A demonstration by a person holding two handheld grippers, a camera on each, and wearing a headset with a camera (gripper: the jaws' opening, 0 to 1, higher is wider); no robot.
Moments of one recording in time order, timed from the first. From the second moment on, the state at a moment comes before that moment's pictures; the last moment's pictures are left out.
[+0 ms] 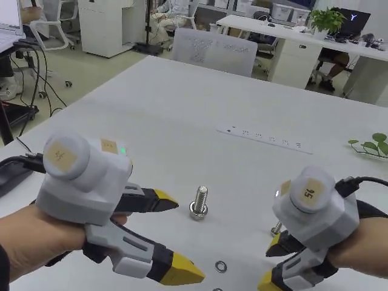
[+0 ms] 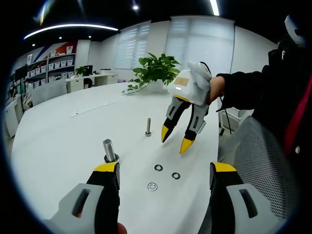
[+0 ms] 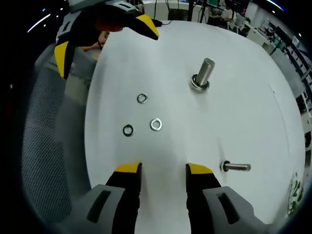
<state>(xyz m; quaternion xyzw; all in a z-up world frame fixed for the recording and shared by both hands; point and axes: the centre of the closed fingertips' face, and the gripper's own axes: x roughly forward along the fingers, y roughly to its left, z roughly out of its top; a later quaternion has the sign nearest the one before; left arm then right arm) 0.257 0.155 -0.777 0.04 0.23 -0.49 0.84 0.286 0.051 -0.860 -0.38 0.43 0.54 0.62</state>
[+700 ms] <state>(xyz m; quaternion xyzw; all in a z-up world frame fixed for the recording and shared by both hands) 0.256 0.157 -0.778 0.04 0.23 -0.49 0.84 0.280 0.094 -0.862 -0.40 0.41 0.57 0.59</state>
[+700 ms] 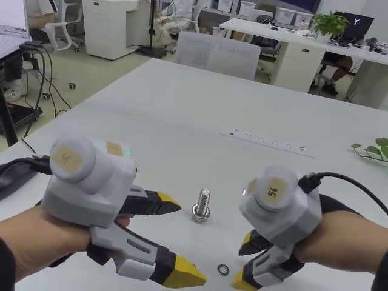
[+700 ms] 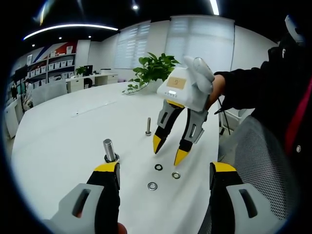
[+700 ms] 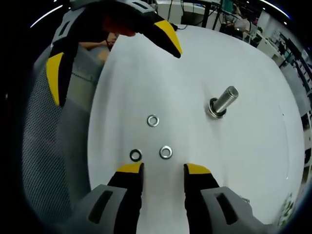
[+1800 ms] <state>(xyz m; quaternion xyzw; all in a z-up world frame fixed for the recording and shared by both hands) 0.257 0.158 -0.778 0.04 0.23 -0.49 0.84 0.282 0.108 -0.879 -0.43 0.41 0.57 0.56</state>
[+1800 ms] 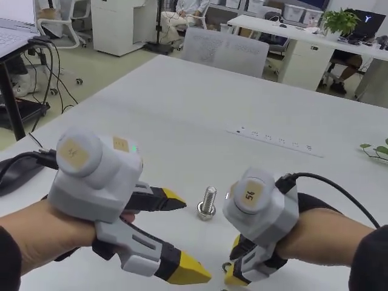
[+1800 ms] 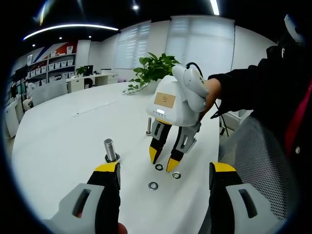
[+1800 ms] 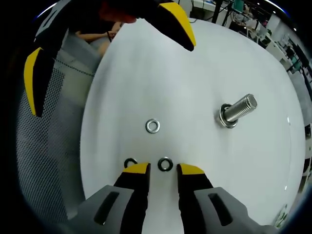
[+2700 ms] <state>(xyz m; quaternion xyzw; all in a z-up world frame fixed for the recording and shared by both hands) 0.256 0.155 -0.780 0.04 0.23 -0.49 0.84 0.282 0.108 -0.880 -0.44 0.41 0.57 0.56</state>
